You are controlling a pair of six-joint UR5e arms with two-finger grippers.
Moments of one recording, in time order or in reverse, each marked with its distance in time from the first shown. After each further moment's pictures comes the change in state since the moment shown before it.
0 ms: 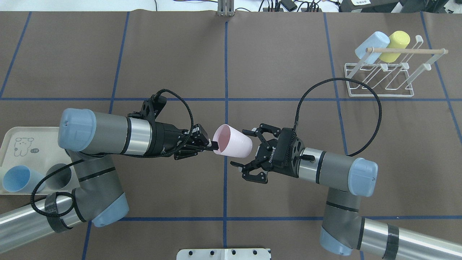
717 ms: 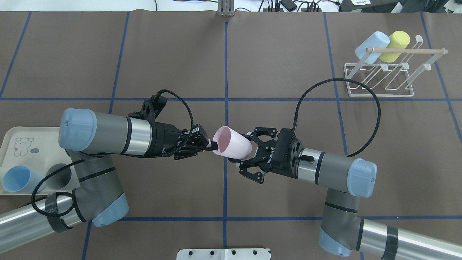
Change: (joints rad) left arm 0.000 0.000 0.003 0.000 -0.001 0.008; right arm -0.004 0.004 0.002 0.001 0.000 0.005
